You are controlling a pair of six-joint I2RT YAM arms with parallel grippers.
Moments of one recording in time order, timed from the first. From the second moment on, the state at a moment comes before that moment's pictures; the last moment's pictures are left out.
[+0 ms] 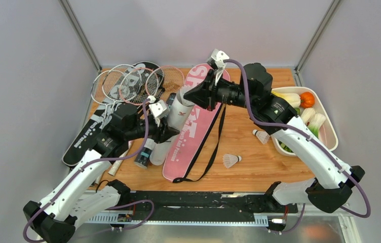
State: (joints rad) left arm -0.56 0.88 0.89 -0.35 0.53 0.10; right arm 0.78 1.30 1.61 -0.34 -0.44 0.14
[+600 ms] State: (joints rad) left arm -0.56 0.88 0.86 -0.27 0.54 0.12; right arm 0.78 1.25 1.60 -0.38 -0.37 0.25
